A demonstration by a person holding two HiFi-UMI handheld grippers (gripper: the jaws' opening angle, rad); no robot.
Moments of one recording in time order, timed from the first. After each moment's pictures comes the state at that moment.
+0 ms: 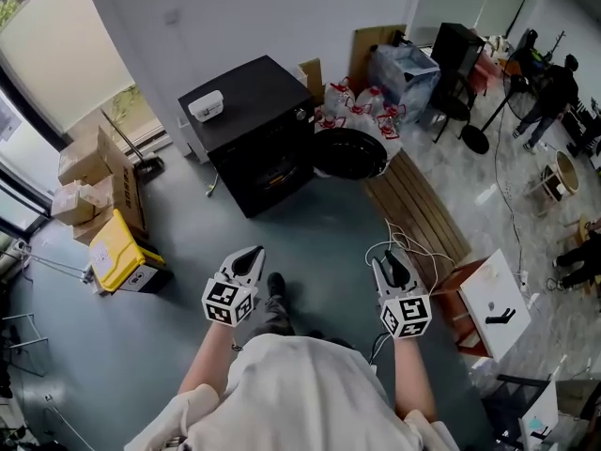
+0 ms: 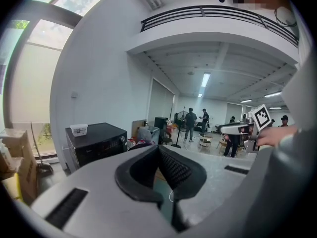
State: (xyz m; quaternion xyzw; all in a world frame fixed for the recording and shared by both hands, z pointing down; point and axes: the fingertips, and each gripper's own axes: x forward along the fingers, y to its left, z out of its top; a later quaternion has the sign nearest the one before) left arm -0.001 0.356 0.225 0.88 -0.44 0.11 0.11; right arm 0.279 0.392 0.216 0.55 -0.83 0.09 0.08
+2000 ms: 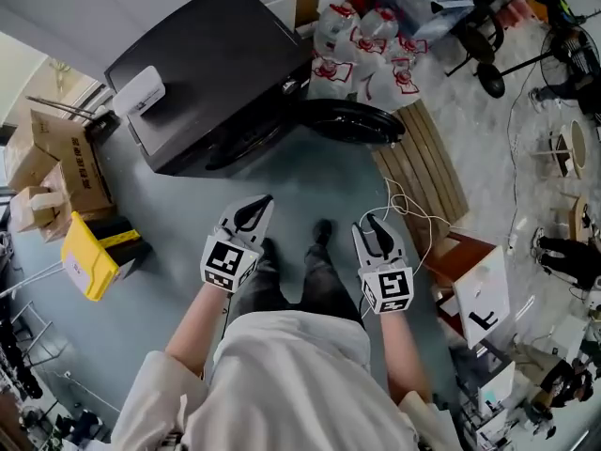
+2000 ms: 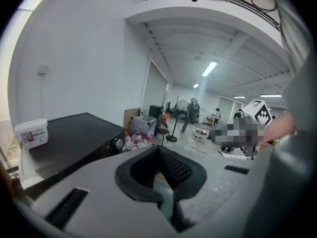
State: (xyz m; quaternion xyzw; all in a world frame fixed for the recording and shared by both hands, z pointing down) left arm 0.054 -0.082 0.332 0.91 -0.36 0.17 0.15; right arm 0.238 -0.023 0.347 0.51 -0.82 0.16 0.20
